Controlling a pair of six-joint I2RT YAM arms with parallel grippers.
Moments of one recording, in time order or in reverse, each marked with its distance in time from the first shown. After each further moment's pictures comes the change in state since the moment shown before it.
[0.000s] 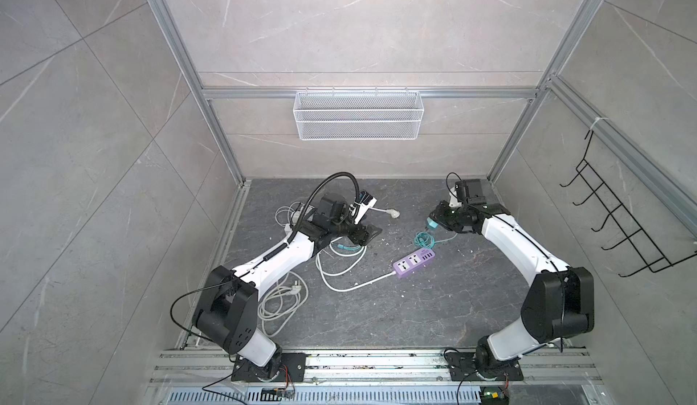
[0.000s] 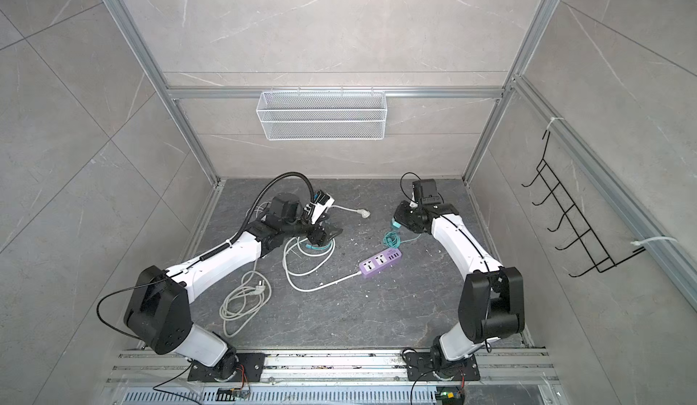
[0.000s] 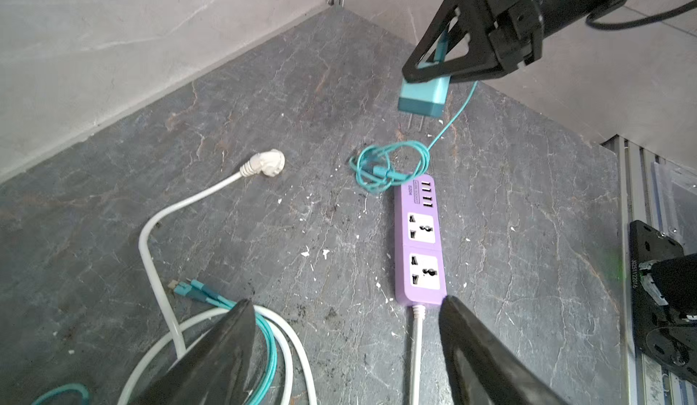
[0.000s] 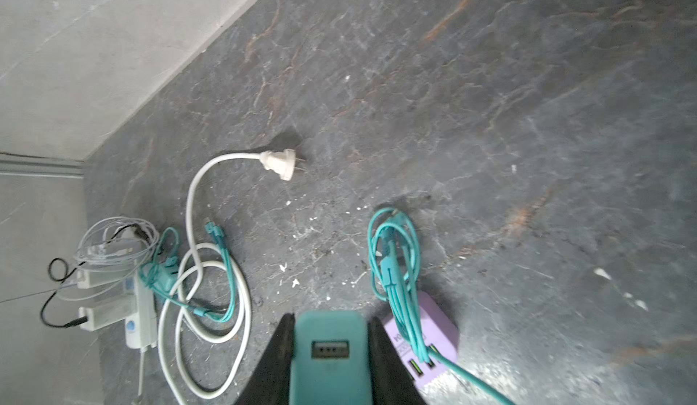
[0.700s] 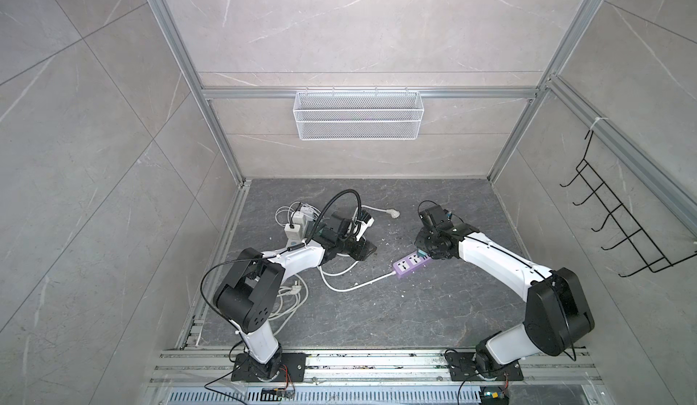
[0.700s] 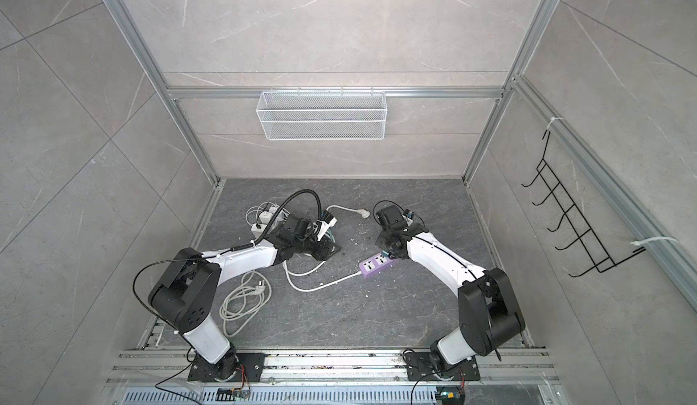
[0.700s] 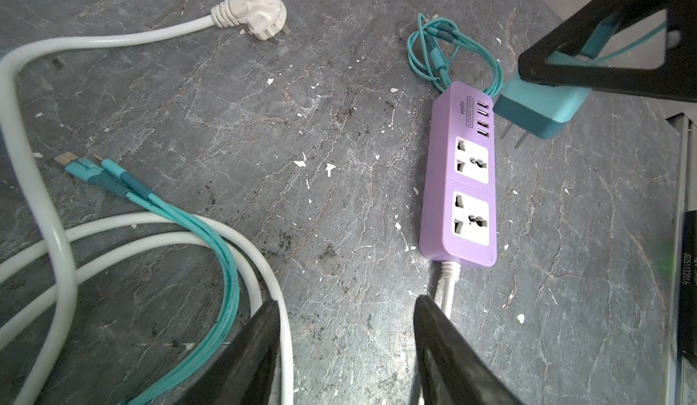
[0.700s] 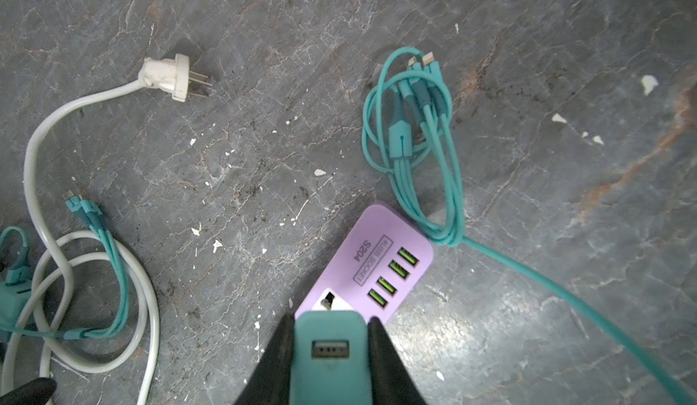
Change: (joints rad) left arm -0.016 0.153 -0.145 0.120 -0.051 -0.105; right arm 0.317 -0.038 -0.195 -0.023 0.393 0.309
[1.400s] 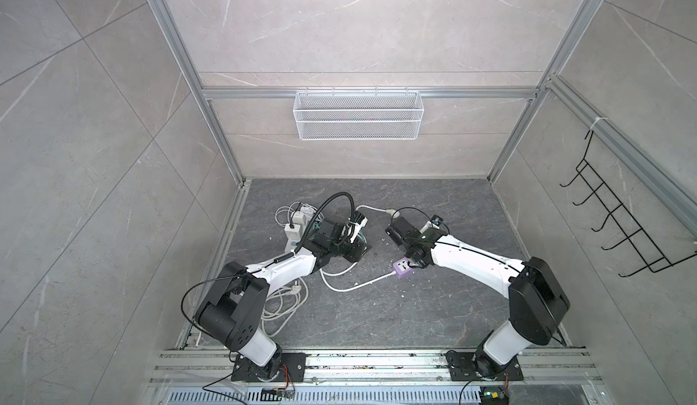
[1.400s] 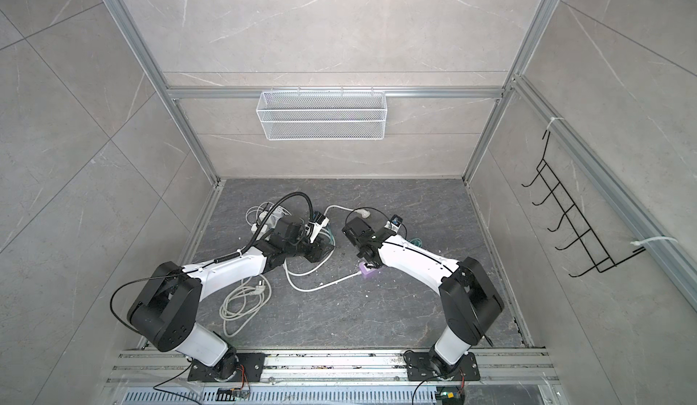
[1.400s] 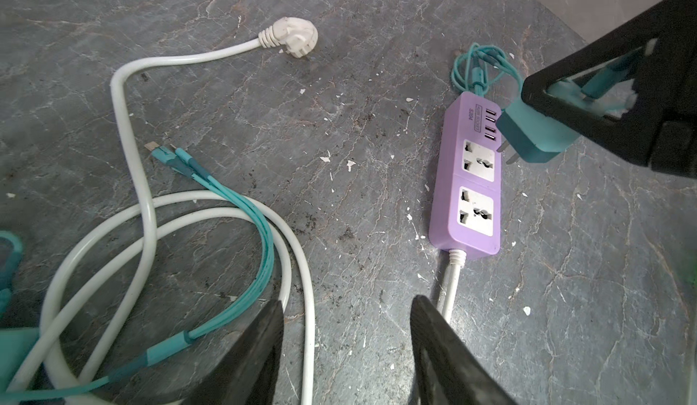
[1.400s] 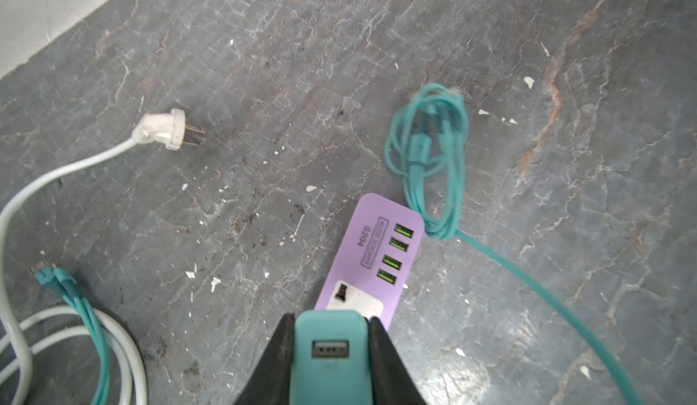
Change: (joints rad) left arm 0.000 -0.143 -0.084 0.003 -0.095 -0.005; right arm 0.246 0.132 0.121 -0.153 0.420 0.373
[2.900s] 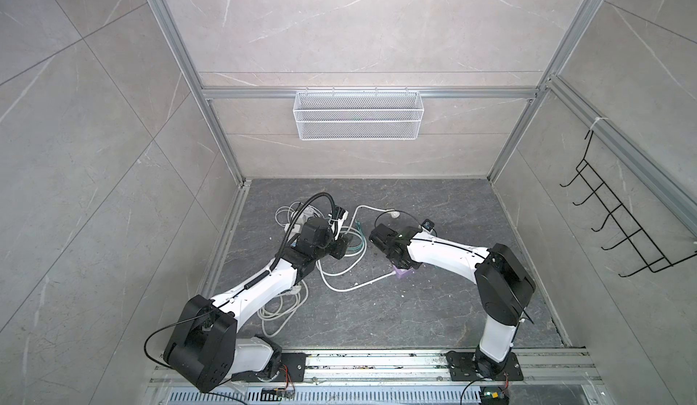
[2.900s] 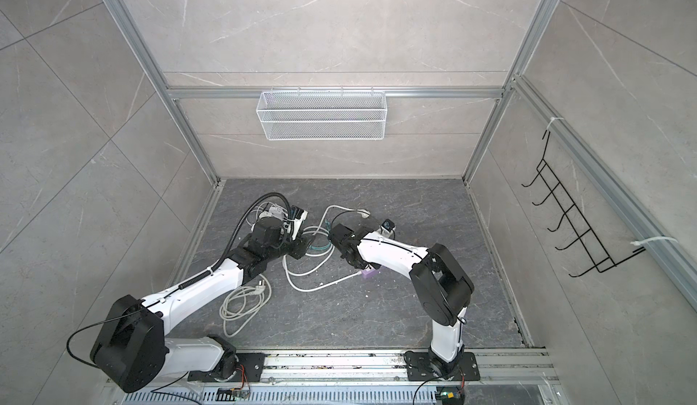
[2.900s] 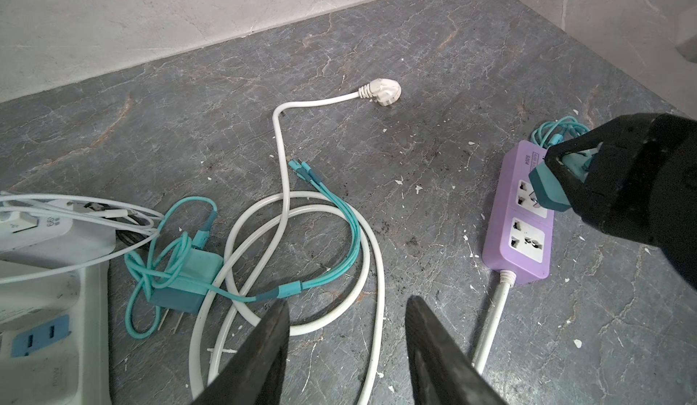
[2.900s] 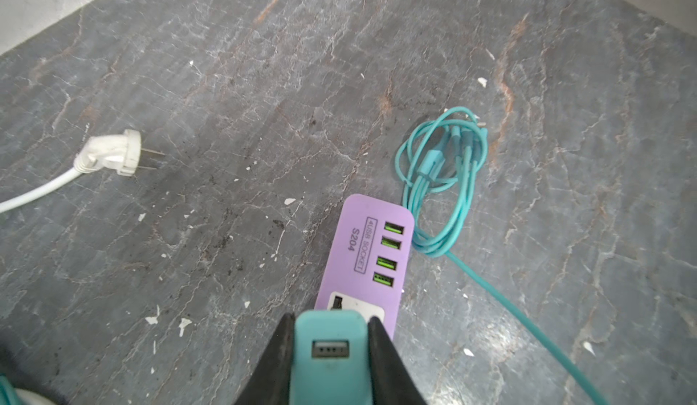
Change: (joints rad) left arm 0.051 -0.241 -0.095 -0.021 -0.185 -0.018; right arm 0.065 0.193 0.132 -0.171 0.152 0.241
